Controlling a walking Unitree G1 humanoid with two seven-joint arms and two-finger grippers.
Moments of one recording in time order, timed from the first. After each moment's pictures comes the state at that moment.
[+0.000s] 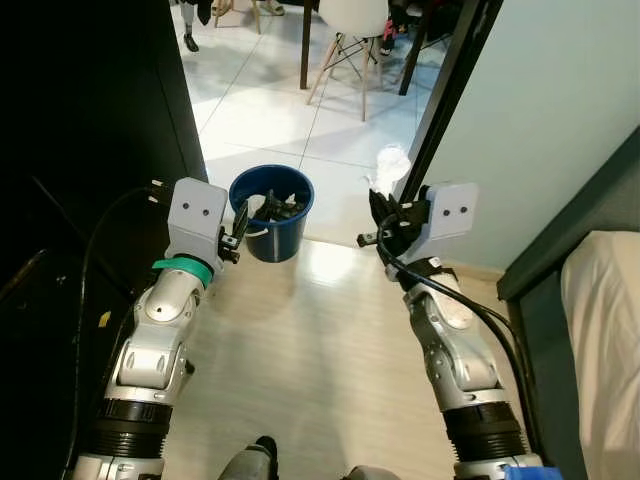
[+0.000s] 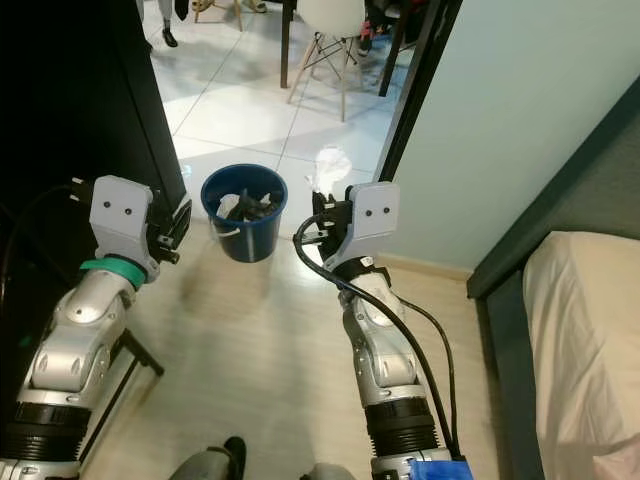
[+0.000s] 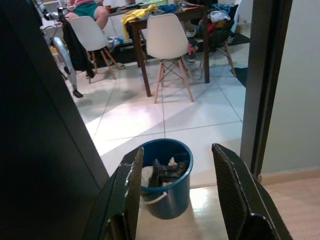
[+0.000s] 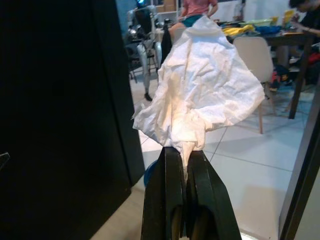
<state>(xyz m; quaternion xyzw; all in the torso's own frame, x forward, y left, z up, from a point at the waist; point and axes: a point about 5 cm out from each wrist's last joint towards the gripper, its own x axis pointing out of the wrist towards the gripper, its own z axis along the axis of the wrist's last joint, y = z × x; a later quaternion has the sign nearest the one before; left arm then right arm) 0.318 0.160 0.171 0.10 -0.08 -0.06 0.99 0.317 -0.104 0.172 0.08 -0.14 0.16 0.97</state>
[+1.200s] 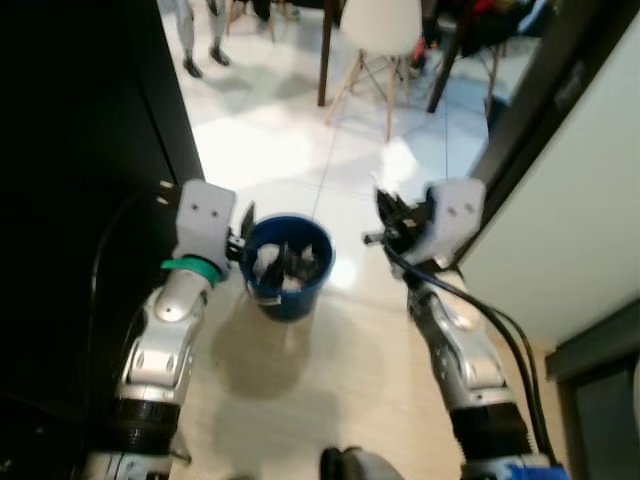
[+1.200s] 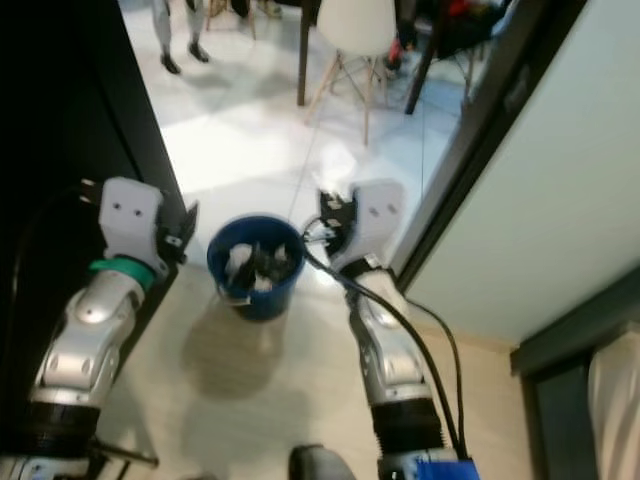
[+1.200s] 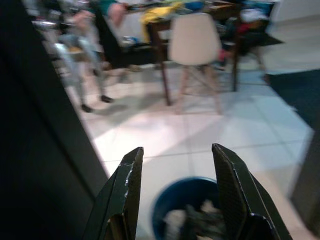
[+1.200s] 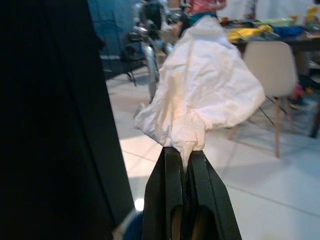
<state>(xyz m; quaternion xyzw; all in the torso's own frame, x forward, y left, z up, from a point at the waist) 0.319 0.156 0.173 0.11 -0.08 -0.06 0.99 0.319 -0.113 0.171 0.08 -0.14 0.14 0.98</state>
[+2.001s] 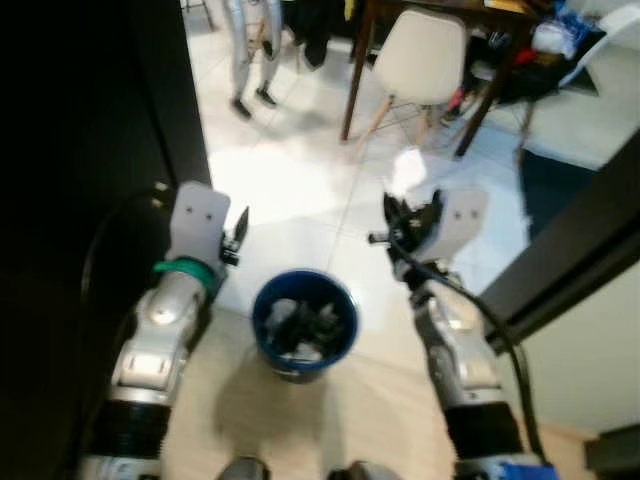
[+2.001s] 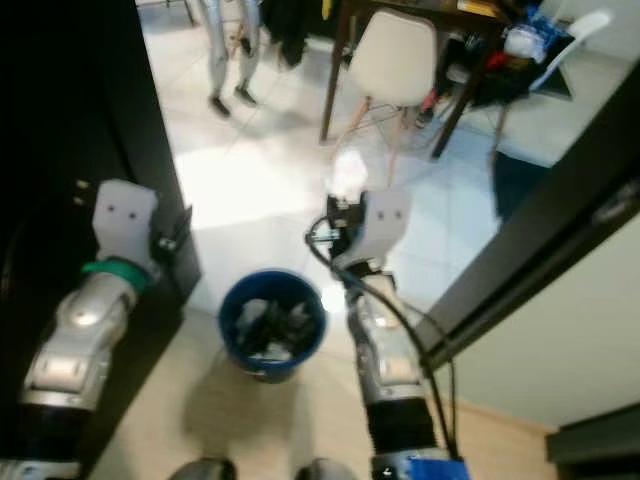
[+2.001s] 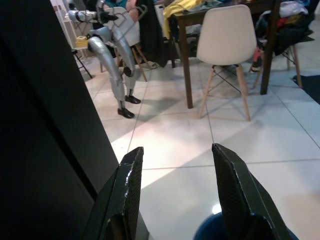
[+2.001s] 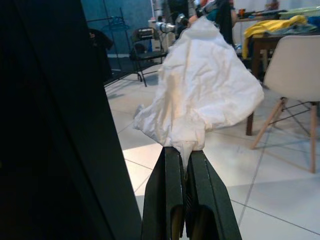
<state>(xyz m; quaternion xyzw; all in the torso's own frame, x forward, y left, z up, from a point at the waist) 0.318 0.160 0.169 0.11 -0.08 -0.06 0.99 0.320 -0.105 0.167 0.09 -0.13 0.13 0.98</state>
